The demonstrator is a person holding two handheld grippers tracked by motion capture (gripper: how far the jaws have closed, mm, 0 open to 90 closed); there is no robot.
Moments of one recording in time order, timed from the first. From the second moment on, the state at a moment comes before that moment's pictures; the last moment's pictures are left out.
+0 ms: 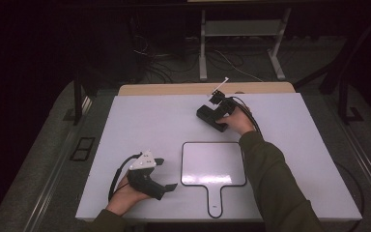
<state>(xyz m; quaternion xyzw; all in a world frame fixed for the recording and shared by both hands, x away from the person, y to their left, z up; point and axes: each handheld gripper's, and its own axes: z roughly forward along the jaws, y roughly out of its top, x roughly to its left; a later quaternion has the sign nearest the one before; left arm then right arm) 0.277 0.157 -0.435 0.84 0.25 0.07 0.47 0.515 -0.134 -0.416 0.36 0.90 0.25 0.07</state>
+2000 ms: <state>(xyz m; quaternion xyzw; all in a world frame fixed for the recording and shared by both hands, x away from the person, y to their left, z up) 0.278 0.157 -0.437 0.84 0.25 0.07 0.47 0.443 -0.181 -0.376 0.34 0.84 0.40 0.13</state>
